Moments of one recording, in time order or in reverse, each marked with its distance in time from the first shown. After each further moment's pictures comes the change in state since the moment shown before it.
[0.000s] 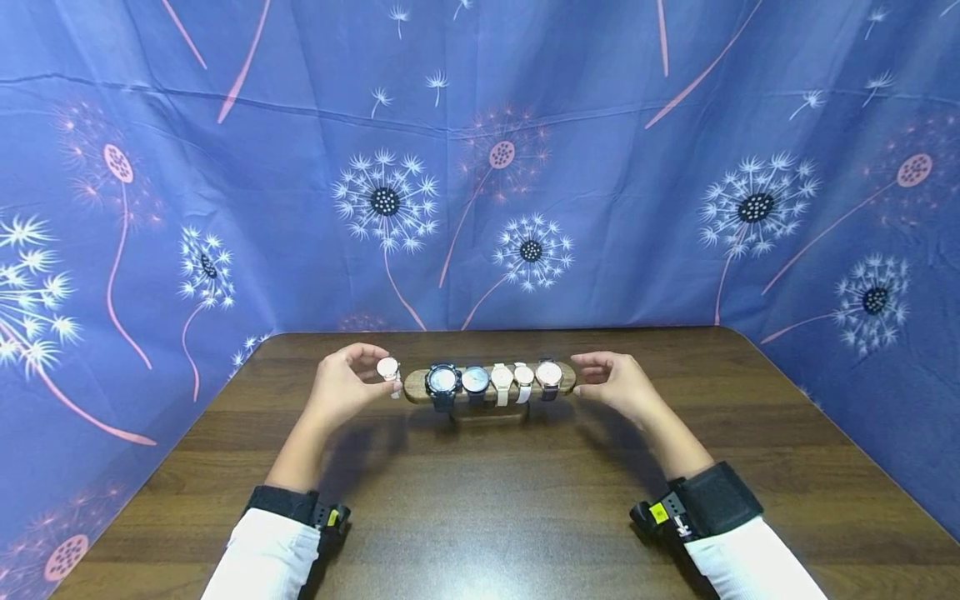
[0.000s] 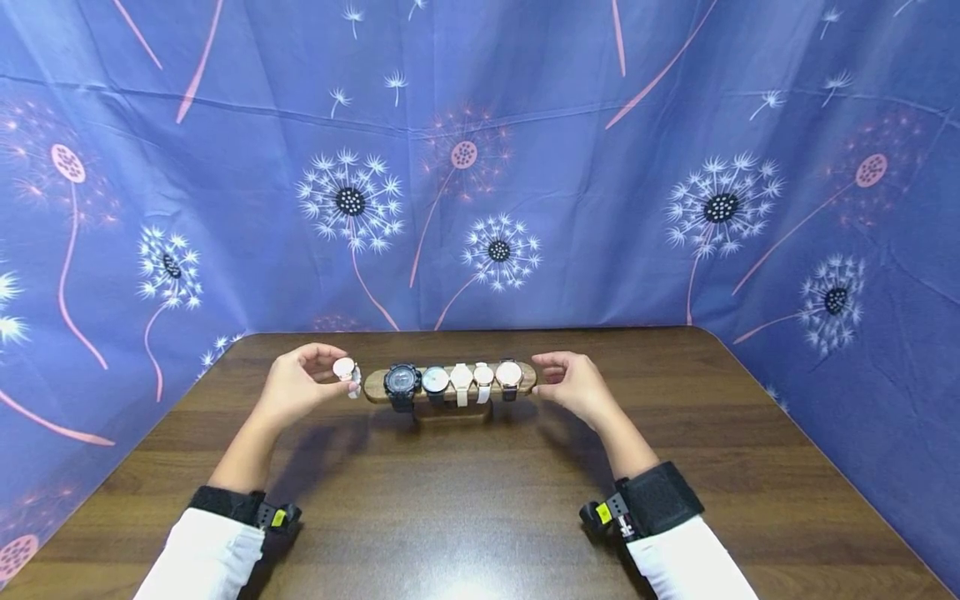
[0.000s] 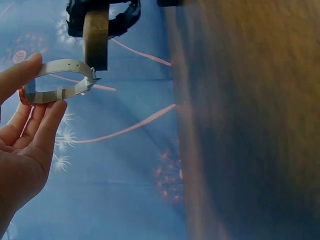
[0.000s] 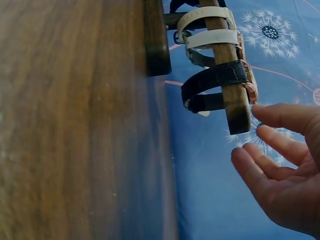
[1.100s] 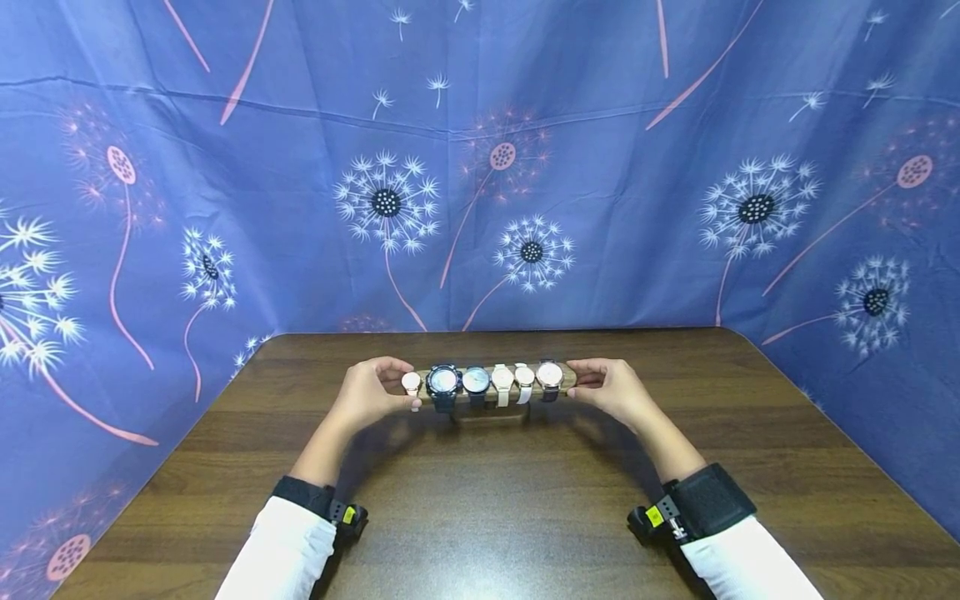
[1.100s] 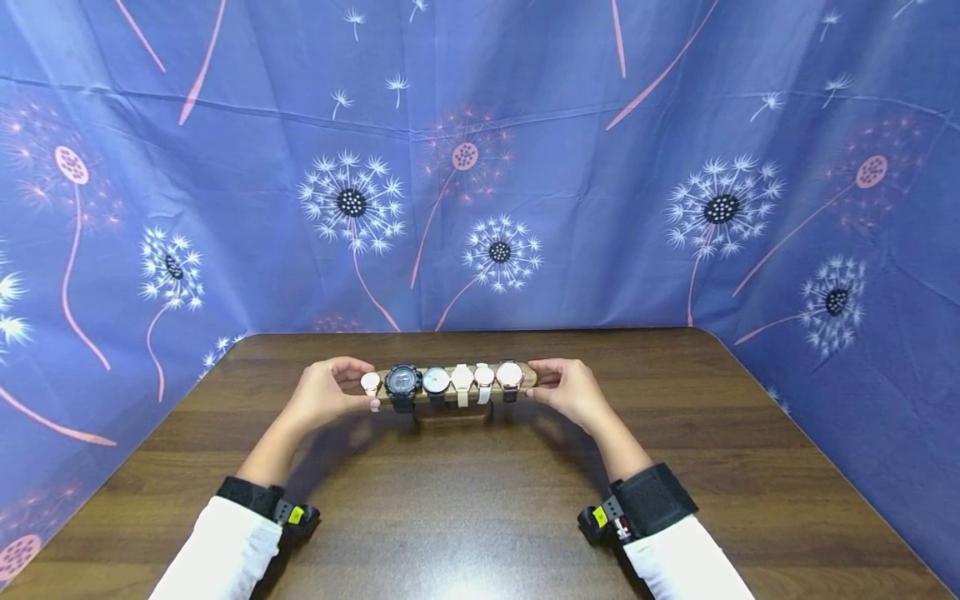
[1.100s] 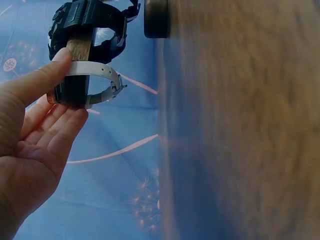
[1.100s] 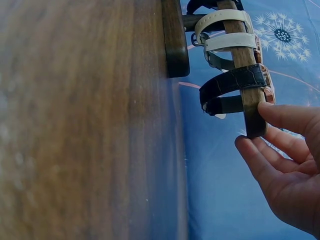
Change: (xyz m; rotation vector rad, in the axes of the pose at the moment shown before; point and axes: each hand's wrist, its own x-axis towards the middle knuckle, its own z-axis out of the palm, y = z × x) left_hand 0.006 -0.016 0.026 0.085 -0.143 -0.020; right_hand 0.000 0.005 0.011 0.052 -0.015 -0.028
